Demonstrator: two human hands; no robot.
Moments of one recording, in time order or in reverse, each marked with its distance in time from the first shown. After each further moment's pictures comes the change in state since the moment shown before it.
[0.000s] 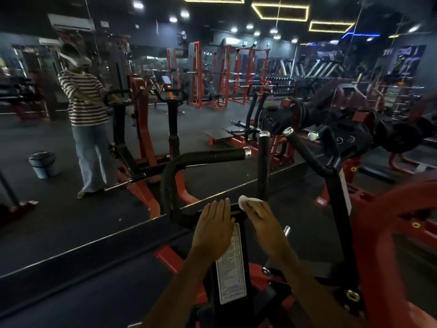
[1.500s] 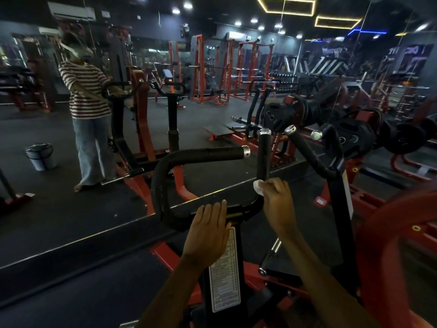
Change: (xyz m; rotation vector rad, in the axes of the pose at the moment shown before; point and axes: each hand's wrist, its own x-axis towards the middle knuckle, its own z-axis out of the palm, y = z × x) left_hand 0.002 -0.006 0.021 0.189 0.244 0.054; right_hand 0.054 0.038 -0.020 -0.103 0.406 -0.051
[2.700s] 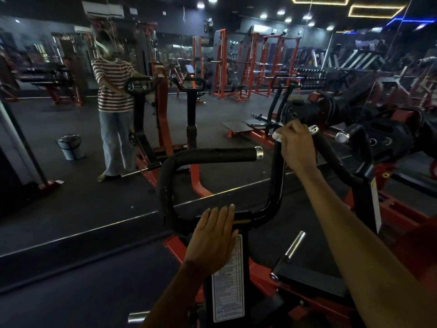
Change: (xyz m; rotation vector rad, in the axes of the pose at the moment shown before) left_hand 0.002 0.002 0.004 -0.005 0.011 -0.007; right_hand 0.158 0.023 0.001 -0.280 -0.052 -0.208
